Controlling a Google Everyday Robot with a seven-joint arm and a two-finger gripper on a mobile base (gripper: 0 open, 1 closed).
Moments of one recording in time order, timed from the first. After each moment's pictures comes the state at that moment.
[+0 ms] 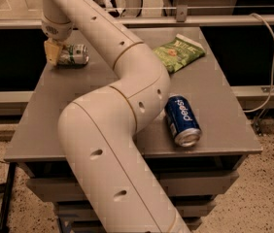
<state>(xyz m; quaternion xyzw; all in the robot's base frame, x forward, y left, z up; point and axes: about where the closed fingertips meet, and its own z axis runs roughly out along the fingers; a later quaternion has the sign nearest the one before) 0.766 0.258 0.846 -0.63 0.75 0.07 0.19</state>
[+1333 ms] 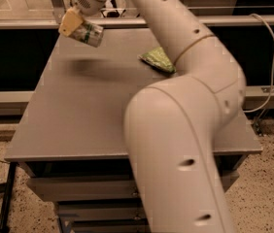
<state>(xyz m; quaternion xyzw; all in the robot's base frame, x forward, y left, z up) 0.768 0.187 0.948 -0.58 0.72 0.17 0.34</state>
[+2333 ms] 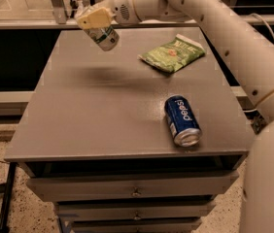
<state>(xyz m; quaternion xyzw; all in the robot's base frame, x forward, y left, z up) 0.724 0.112 0.988 -0.46 0.66 0.33 0.49</state>
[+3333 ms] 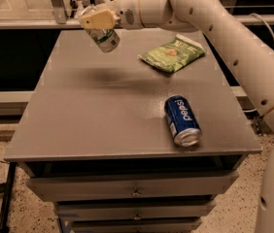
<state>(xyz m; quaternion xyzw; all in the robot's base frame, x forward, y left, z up) 0.717 0.104 0.991 -0.43 0.64 0.36 0.52</state>
